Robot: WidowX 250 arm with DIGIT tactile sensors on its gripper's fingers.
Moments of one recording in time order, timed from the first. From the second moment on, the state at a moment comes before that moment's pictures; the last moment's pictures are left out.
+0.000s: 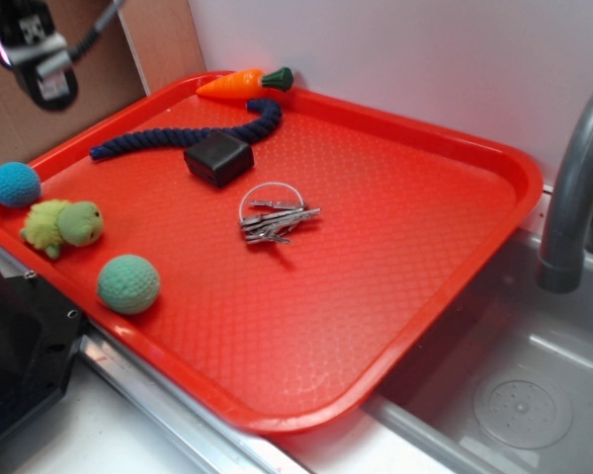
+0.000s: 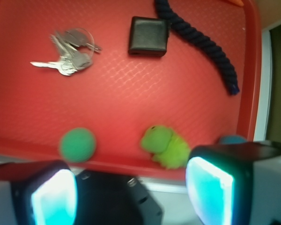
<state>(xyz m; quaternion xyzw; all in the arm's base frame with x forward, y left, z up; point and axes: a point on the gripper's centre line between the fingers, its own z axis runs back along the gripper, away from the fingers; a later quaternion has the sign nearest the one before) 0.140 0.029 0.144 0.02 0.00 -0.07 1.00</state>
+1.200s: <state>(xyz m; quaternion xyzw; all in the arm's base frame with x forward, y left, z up) 0.122 0.073 0.034 -0.01 -0.03 -0.18 0.98</state>
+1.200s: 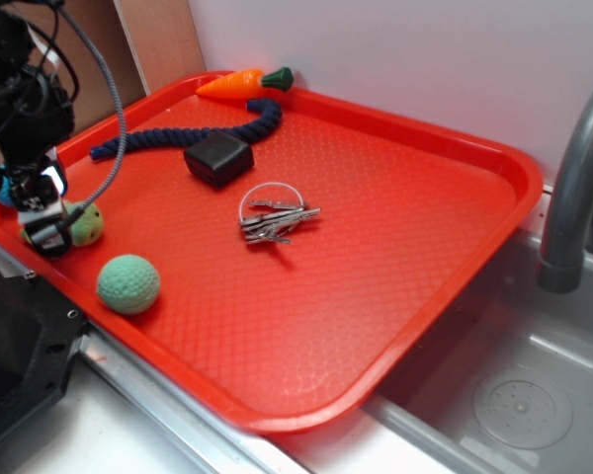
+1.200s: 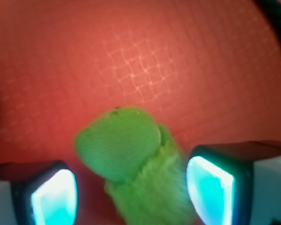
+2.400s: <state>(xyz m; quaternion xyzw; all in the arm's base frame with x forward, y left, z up) 0.128 0.056 0.061 -0.02 -0.03 -0.10 0.99</state>
